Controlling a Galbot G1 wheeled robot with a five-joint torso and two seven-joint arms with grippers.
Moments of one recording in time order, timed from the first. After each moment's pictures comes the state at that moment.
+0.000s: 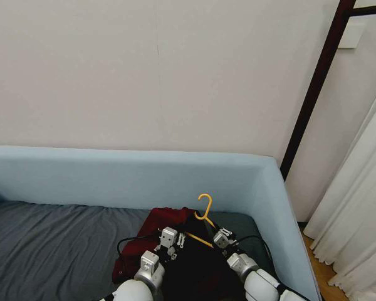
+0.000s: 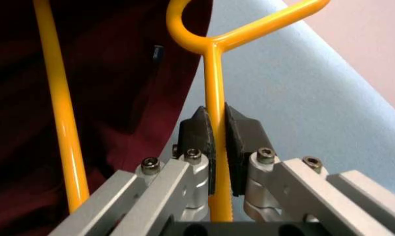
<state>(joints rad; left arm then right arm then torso) 0.82 -0.87 0.45 -1.86 -0.60 -0.03 -0.49 -0.80 1.01 -0.32 1.46 -0.03 -0.02 0.26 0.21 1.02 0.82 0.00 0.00</state>
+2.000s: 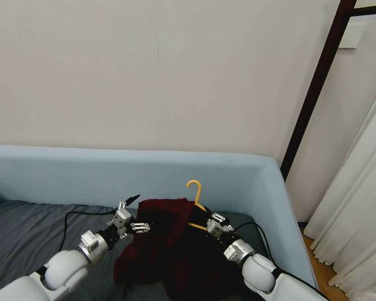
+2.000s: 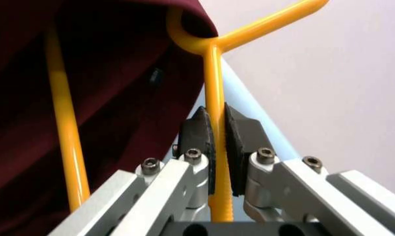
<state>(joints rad) 0.76 -0.54 0.15 -1.61 -0.64 -0.39 0.21 -0.69 1.01 -0.37 1.43 -0.23 0.15 0.27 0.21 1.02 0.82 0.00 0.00</state>
